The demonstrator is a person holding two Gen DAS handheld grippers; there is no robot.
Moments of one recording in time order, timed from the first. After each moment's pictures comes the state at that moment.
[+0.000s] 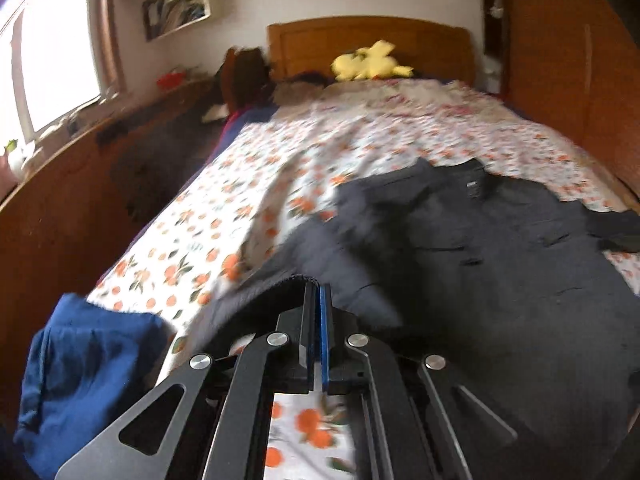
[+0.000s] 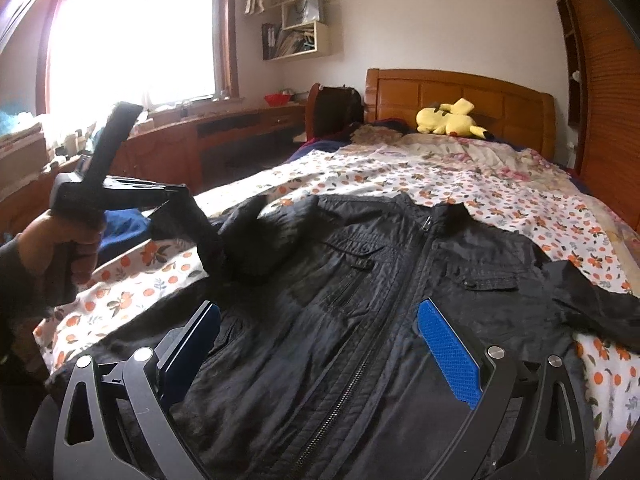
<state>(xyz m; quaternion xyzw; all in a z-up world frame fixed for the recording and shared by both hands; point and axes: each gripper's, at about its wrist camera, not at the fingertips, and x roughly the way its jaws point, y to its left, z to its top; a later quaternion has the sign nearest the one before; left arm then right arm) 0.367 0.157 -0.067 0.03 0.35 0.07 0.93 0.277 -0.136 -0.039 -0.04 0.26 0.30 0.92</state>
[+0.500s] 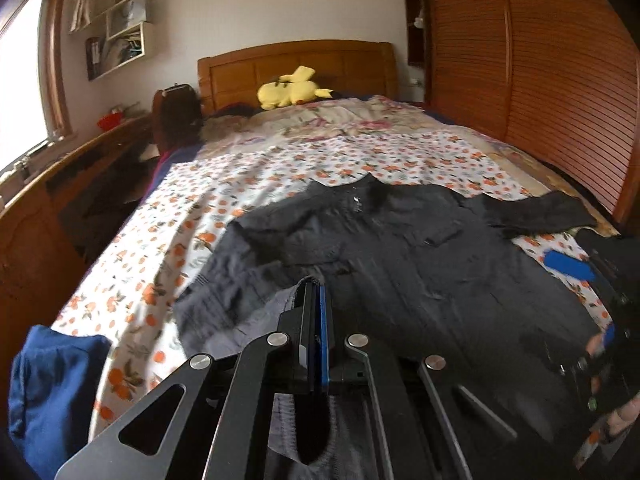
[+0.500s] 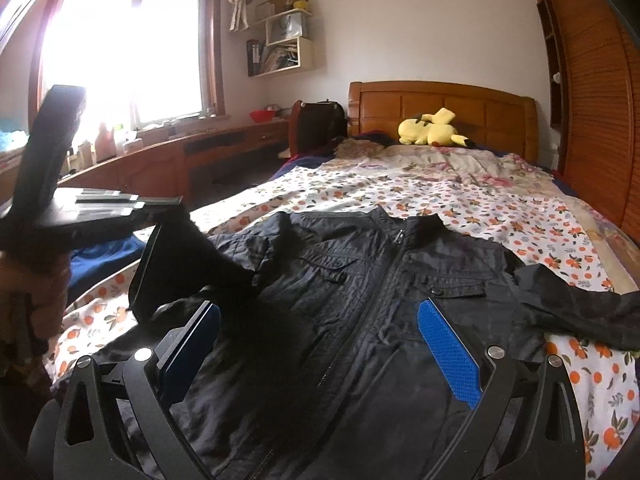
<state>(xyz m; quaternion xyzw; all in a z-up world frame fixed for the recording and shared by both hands) 0.317 0.036 -0.038 0.05 0.31 -0.04 0.95 0.276 -0.169 -0.023 -0.03 0.25 0.28 0.93</state>
